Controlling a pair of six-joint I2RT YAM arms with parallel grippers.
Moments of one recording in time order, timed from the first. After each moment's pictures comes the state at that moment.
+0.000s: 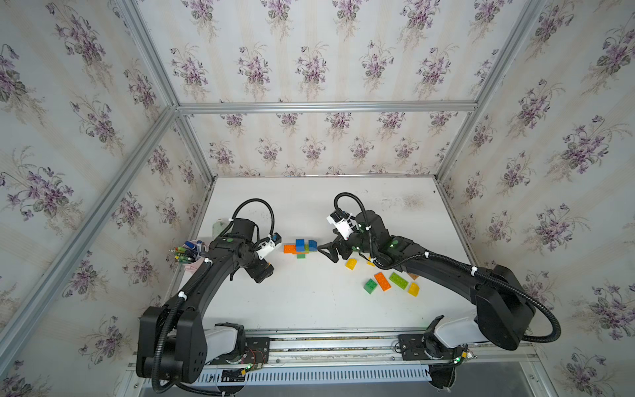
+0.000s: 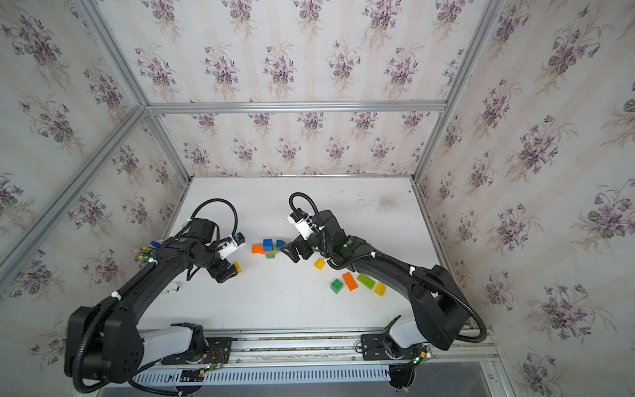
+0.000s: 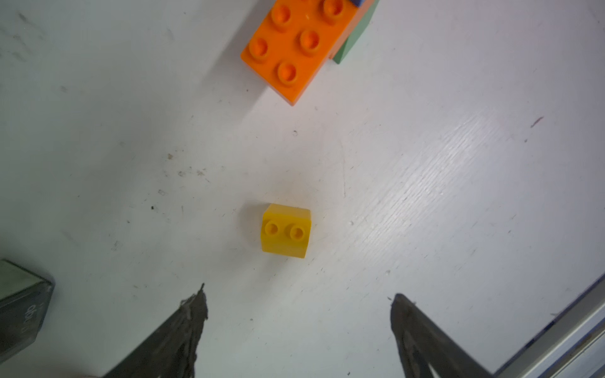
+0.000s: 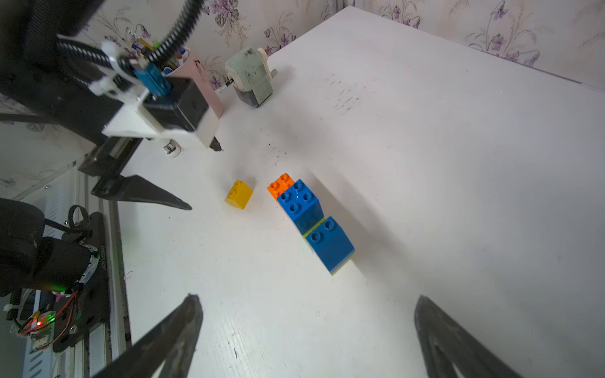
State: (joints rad) left arm -0.07 1.28 0.82 -0.84 0.18 0.76; right arm 0.73 1.45 0.94 -0.04 -0.34 0.05
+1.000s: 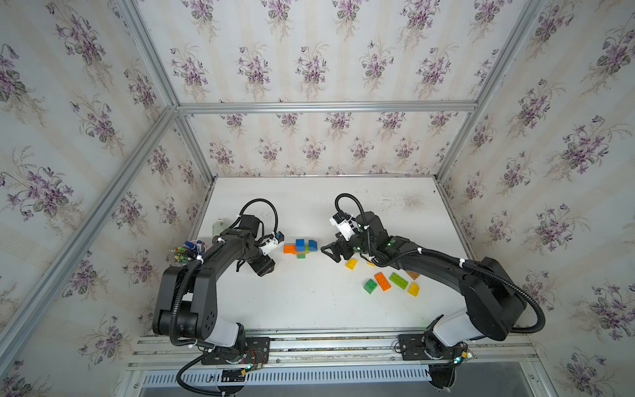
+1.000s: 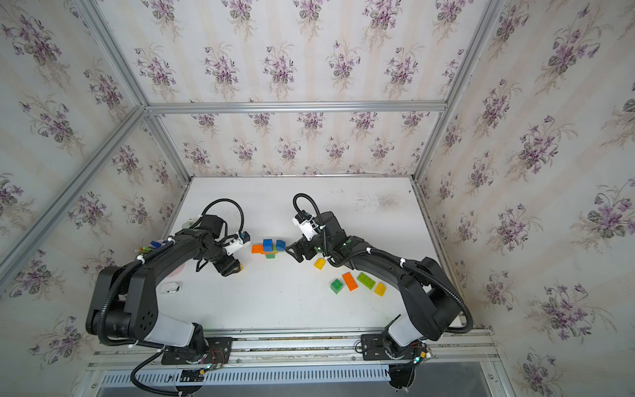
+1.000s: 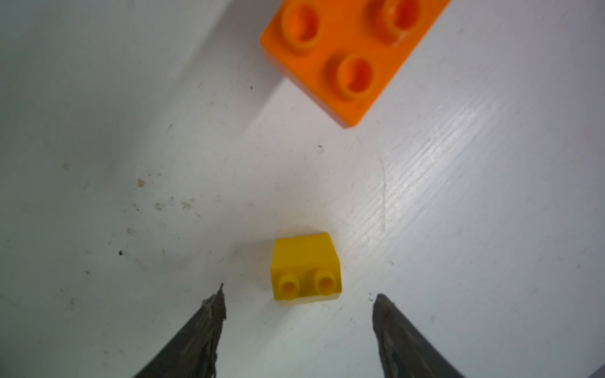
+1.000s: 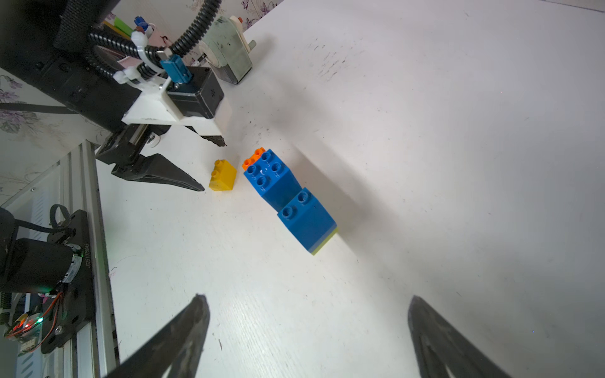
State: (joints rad) left arm -0.07 1.52 0.89 -0.76 0.18 0.71; right arm 0.69 1.52 0.89 -0.01 -0.37 0.08
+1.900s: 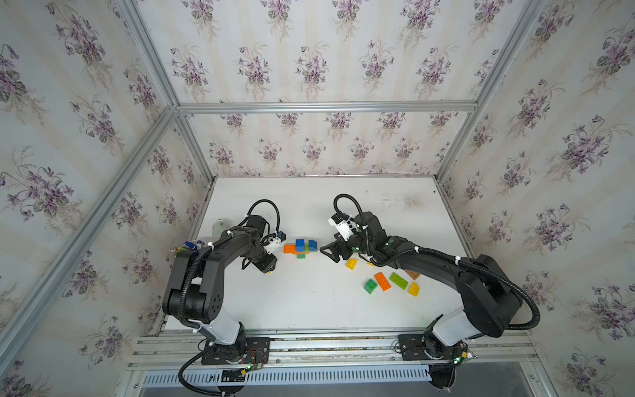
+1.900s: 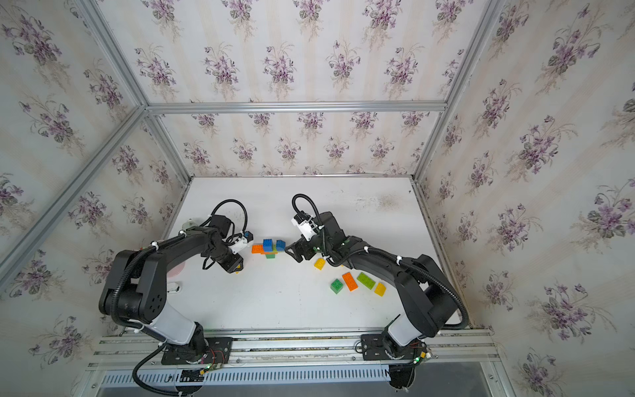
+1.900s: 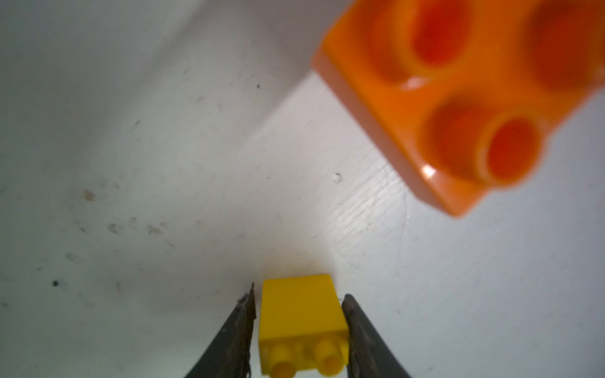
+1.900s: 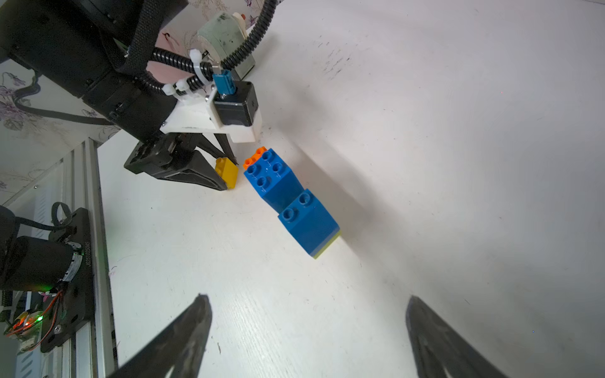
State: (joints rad) left arm -0.11 1.63 0.90 -0.74 0.17 0.58; right arm 0.69 1.55 0.90 0.01 -0.39 0.07
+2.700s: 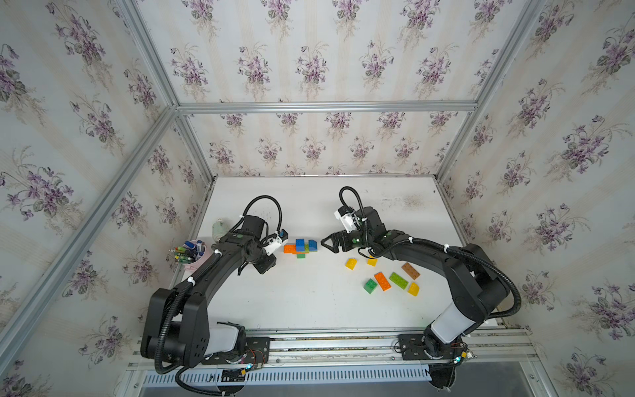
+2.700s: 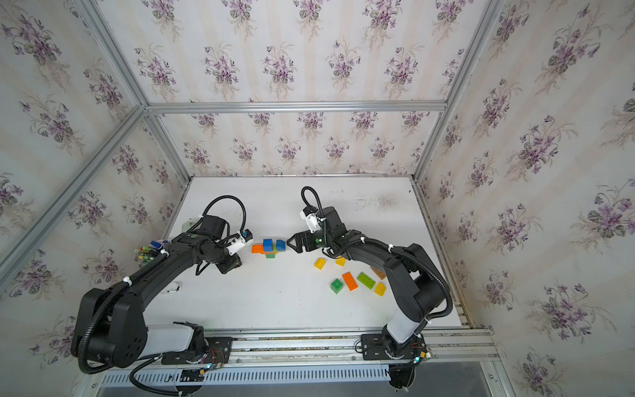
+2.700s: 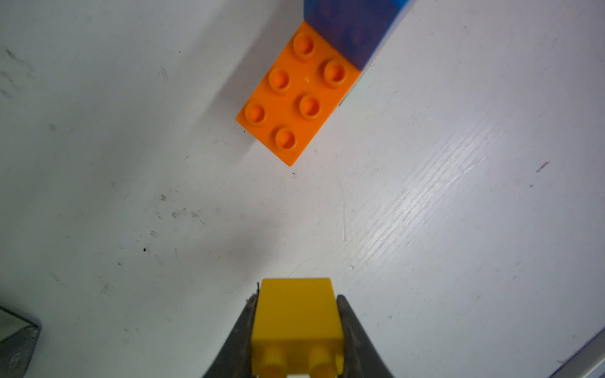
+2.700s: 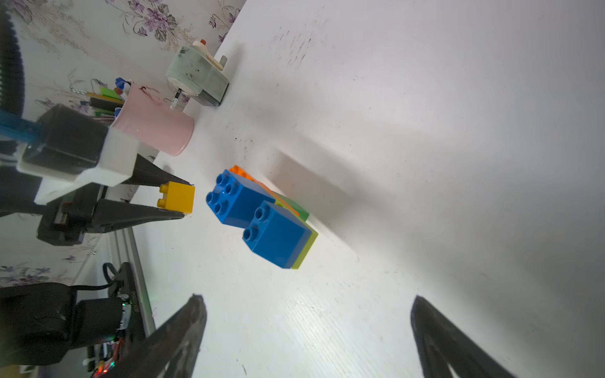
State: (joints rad) left arm -0.17 1.35 0.86 -0.78 0.16 0.64; right arm 0.62 1.67 0.95 0.03 -0.50 0.39
